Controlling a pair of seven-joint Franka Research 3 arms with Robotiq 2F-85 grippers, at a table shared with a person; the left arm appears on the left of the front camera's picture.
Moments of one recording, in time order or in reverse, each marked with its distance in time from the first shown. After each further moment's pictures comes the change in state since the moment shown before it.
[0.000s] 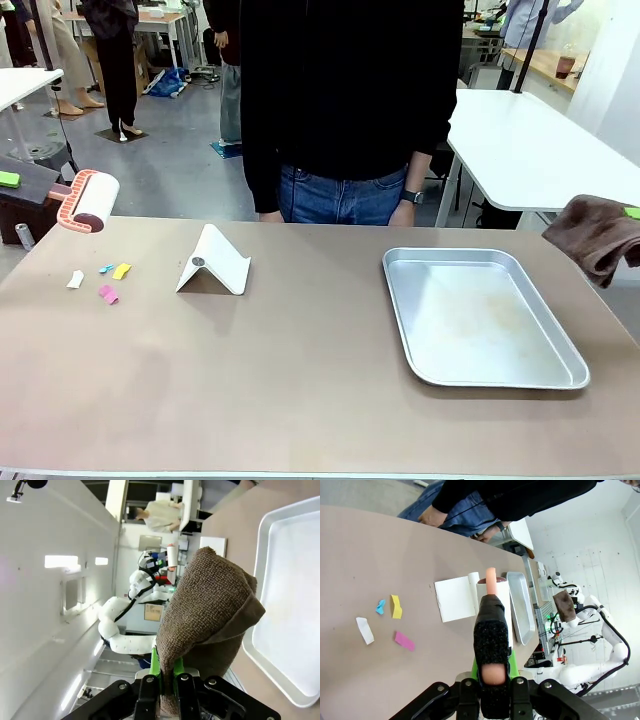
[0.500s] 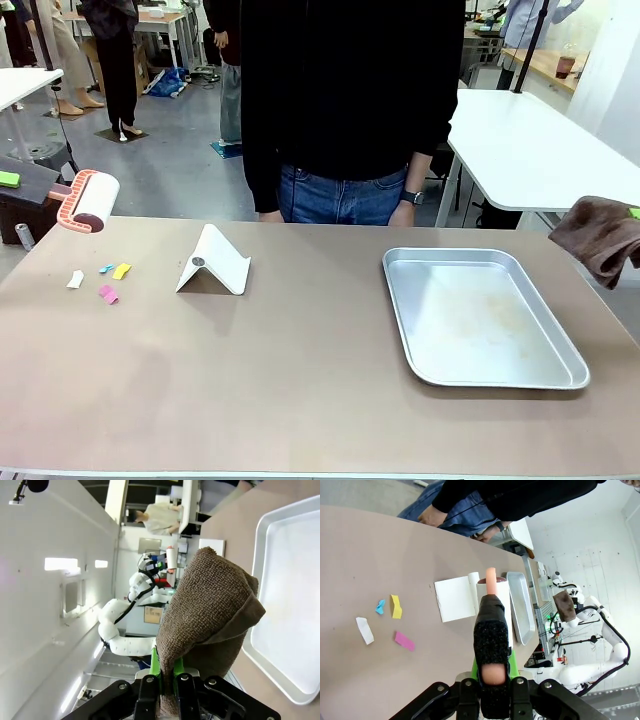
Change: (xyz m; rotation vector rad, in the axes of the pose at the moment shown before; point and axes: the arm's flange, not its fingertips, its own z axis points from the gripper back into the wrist) left arm 0.000 0.000 0.000 0.000 0.000 0.000; right arm -0.003 0.000 0.007 -0.003 -0.016 -0.002
